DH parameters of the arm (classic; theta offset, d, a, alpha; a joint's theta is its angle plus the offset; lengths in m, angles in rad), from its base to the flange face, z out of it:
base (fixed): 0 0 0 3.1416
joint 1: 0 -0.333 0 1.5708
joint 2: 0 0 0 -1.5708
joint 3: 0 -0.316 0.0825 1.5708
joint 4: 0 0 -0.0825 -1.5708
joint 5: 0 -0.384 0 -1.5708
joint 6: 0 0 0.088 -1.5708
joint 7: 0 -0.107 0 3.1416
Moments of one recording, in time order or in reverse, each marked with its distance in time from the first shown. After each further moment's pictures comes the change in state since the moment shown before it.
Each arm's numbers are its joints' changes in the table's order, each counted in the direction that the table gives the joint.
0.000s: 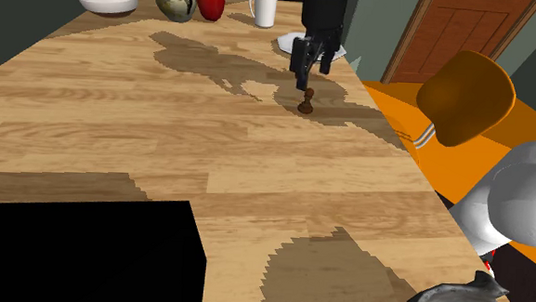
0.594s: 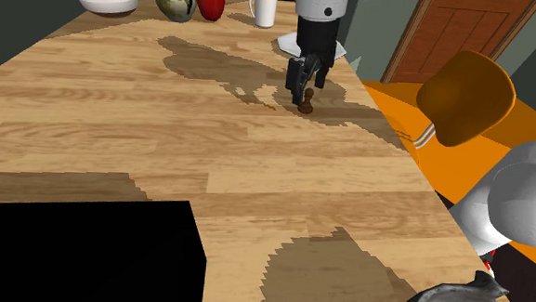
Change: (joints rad) arm -0.003 0.006 -0.007 0.088 0.000 0.096 -0.004
